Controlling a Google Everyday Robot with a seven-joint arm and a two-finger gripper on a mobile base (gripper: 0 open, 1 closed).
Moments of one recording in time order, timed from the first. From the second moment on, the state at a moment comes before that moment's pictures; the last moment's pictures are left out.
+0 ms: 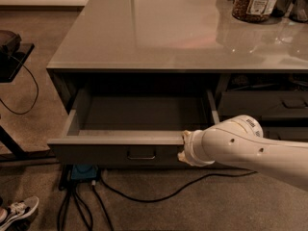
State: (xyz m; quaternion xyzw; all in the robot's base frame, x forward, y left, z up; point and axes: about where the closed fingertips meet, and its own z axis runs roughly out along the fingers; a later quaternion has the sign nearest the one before) arm 0.504 -0.100 0.627 -0.62 0.74 -0.02 0.26
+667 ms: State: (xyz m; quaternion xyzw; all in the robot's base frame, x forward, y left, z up) arm 0.504 -0.100 0.627 -0.62 0.74 -0.02 0.26
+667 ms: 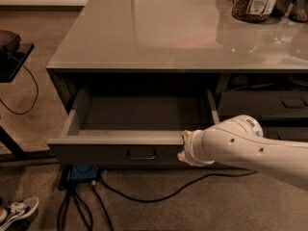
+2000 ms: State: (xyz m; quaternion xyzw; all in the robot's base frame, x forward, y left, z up) arm 0.499 -0.098 0.638 -0.63 0.73 -0.03 0.26
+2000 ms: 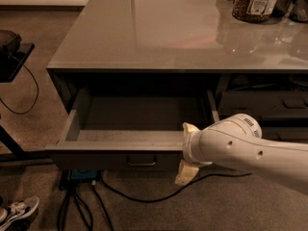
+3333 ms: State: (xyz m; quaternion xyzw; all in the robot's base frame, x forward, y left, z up) arm 0.489 -0.129 0.811 -0.60 0.74 -0.15 0.26
